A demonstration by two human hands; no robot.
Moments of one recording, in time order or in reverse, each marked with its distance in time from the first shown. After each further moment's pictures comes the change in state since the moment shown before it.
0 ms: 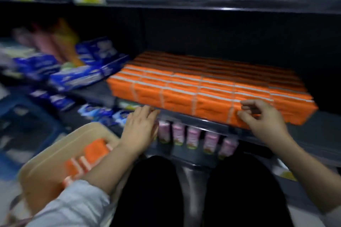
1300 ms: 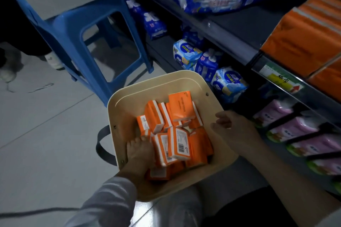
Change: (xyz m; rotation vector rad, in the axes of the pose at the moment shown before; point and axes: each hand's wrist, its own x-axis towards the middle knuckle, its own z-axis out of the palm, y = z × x) left_hand -0.242 -0.264 0.189 -0.145 -0.923 -1.075; right_hand -0.067 -0.135 0.413 -0.146 -0.885 0.002
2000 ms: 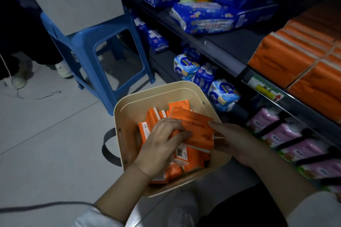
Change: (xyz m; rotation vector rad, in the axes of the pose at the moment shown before) left_hand -0.103 0.021 -0.076 -0.338 1.034 1.105; right_hand -0.026 -0.022 -0.017 0.727 -0.311 0.342
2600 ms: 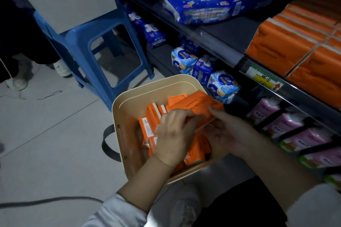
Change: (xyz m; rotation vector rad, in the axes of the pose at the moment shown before) left_hand 0.031 0.031 0.031 0.133 0.176 -0.147; right_hand 0.001 0.002 0.000 0.429 -0.062 0.040
